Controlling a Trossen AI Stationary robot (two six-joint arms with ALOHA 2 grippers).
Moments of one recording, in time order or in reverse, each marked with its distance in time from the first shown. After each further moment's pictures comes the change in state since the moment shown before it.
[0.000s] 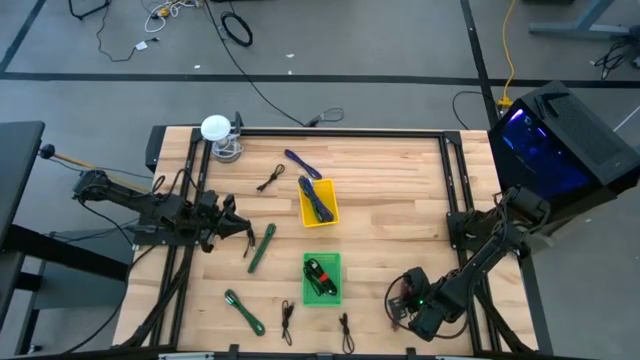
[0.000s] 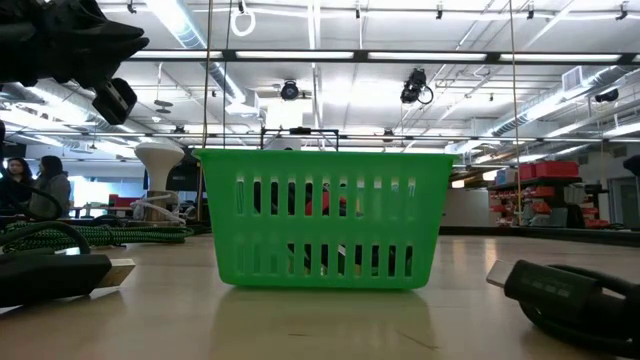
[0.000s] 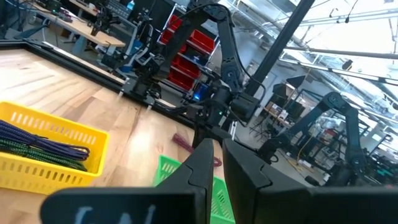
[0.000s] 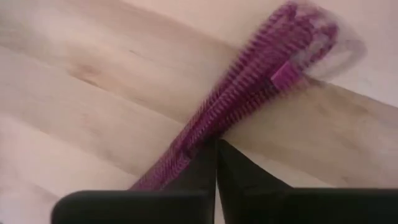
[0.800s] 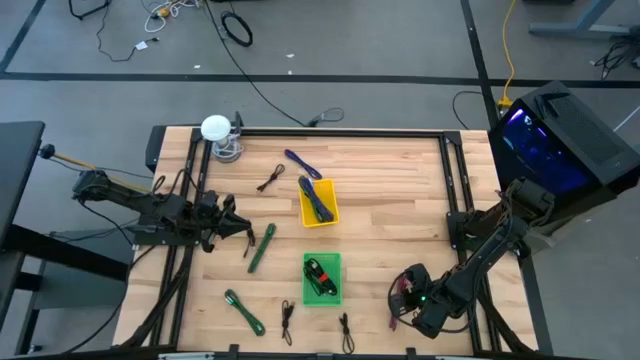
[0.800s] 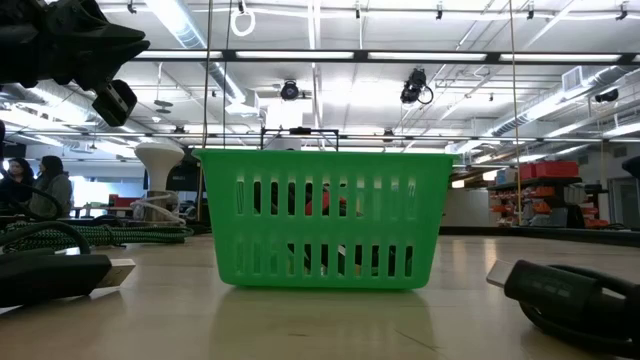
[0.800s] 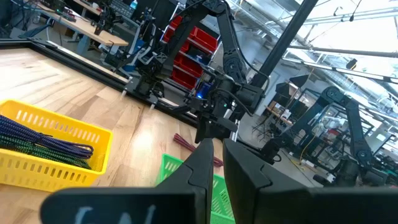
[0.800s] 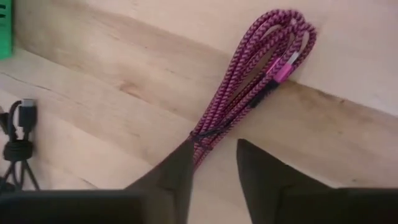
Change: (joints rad) left arm 0.000 0.002 0.000 -0.007 -0.006 0.000; right arm 0.003 -0.101 -0.002 0.024 0.080 0.013
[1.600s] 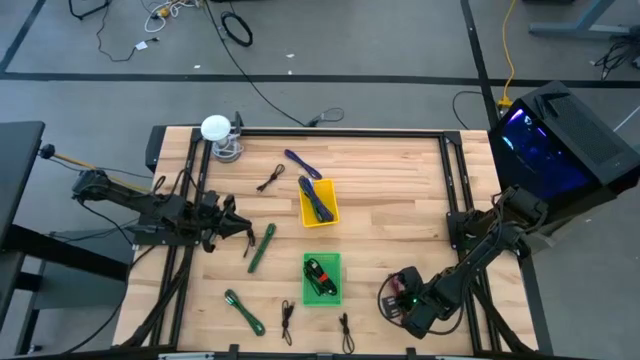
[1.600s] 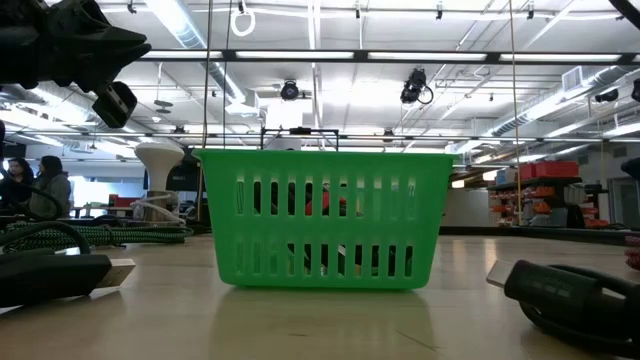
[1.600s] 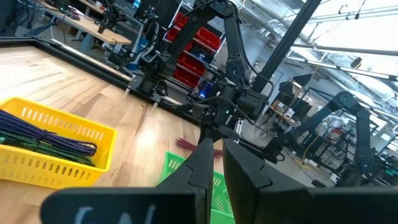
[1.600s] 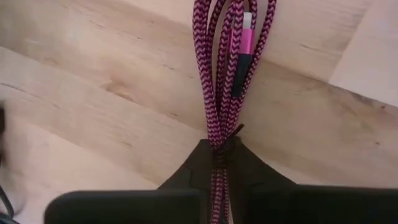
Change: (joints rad) left arm 0.000 0.011 0.000 -0.002 -0.008 -0.002; right arm -0.054 0.129 0.007 0.066 -0.067 -0.060
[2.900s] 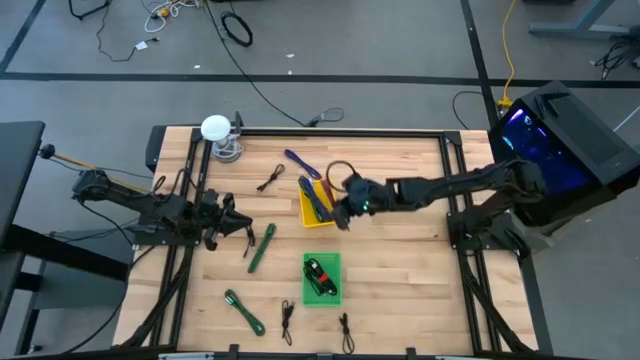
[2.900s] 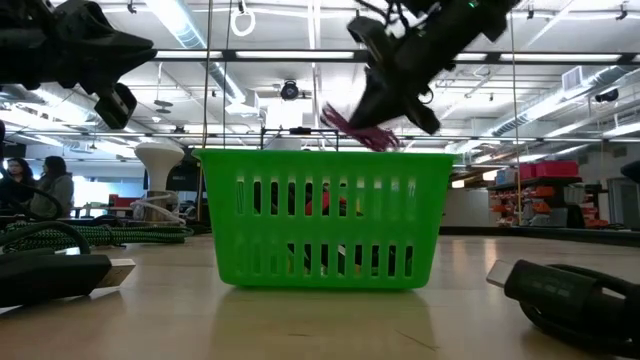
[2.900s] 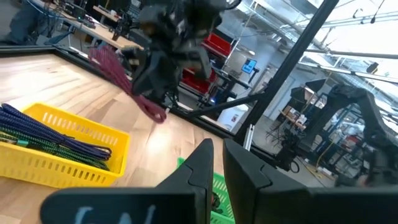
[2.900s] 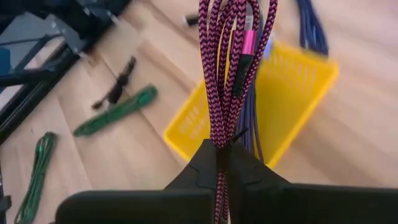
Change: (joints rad) left arm 0.002 0.000 0.000 0.001 -0.060 0.011; right arm -0.862 -0.216 0.126 0.342 -0.022 -1.330
